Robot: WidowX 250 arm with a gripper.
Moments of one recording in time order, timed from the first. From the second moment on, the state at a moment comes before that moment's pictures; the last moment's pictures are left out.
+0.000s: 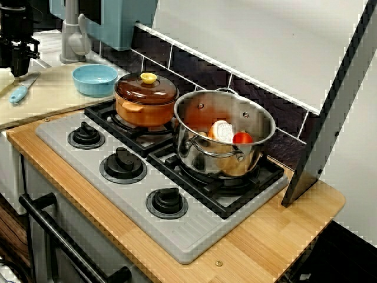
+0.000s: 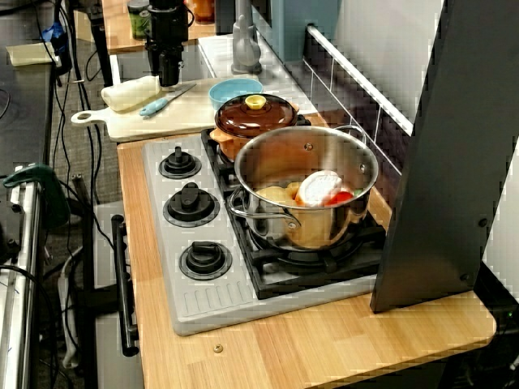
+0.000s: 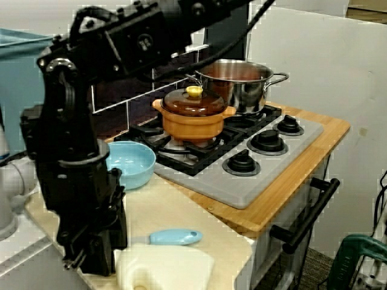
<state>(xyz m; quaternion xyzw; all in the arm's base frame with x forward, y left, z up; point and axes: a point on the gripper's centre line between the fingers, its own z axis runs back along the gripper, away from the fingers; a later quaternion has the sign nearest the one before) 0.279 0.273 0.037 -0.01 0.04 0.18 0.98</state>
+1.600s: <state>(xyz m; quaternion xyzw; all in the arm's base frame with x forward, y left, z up) 0.279 0.263 0.045 -0.04 0.05 0.17 0.98</state>
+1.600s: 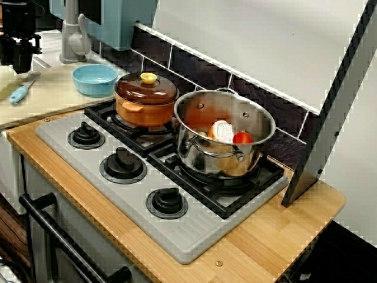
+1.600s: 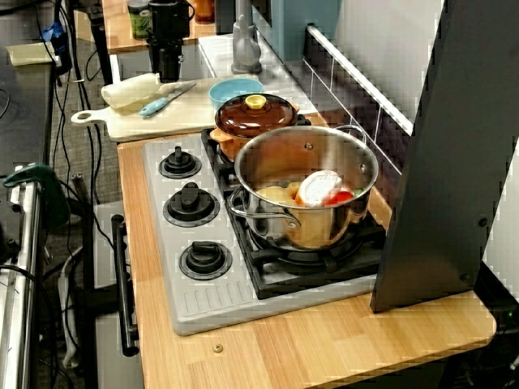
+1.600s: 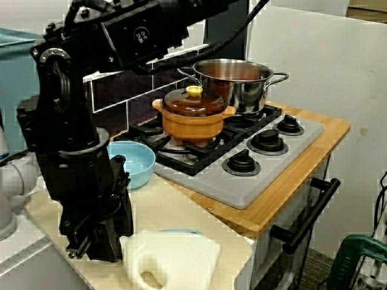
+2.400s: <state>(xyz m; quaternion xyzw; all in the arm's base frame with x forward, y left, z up) 0.281 0.255 0.063 -0.07 0.04 0.16 0.98</state>
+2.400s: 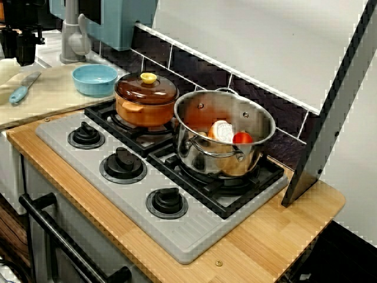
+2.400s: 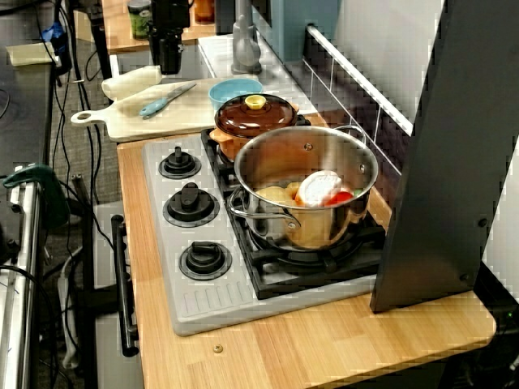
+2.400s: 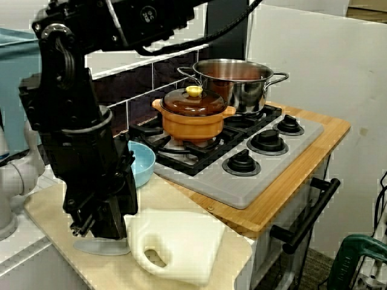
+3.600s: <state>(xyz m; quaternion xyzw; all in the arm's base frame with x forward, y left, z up) 0.299 0.213 0.119 -0.09 -0.02 0.09 0.99</state>
